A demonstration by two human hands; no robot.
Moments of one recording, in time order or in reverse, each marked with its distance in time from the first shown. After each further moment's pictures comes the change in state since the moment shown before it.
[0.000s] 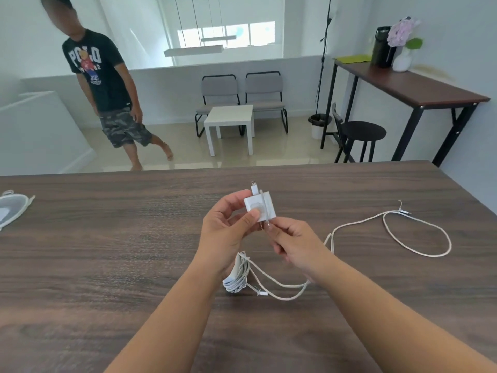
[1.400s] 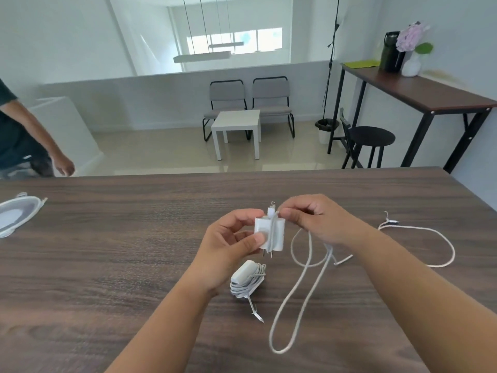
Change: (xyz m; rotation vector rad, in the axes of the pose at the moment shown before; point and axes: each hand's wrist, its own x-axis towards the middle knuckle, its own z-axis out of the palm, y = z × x) left_hand -0.010 0.003 -0.022 0.004 -0.241 -0.011; right_hand 0.025 -0.050 -0.046 -0.402 -0.244 -0.263
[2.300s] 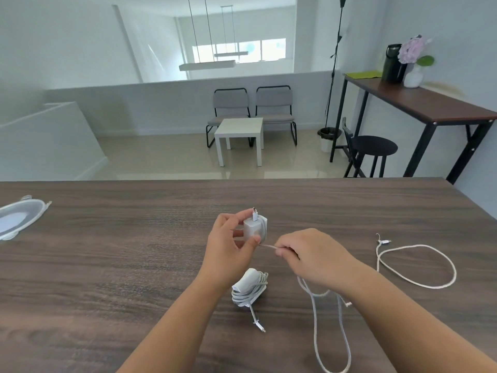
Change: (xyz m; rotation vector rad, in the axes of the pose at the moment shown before) left_hand 0.020 -0.022 -0.012 0.784 0.302 0.141; right_hand -0.015 0.005 0.038 -0.715 -0.026 0.052
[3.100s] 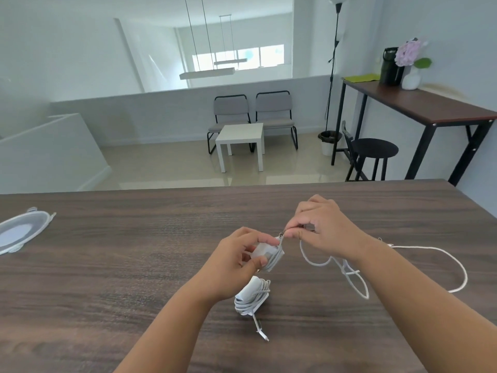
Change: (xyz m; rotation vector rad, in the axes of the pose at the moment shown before) left_hand 0.000 0.015 -0.019 0.058 -0.423 0.068; right_hand 0.026 0.044 -0.026 0.064 0.207 -0.127
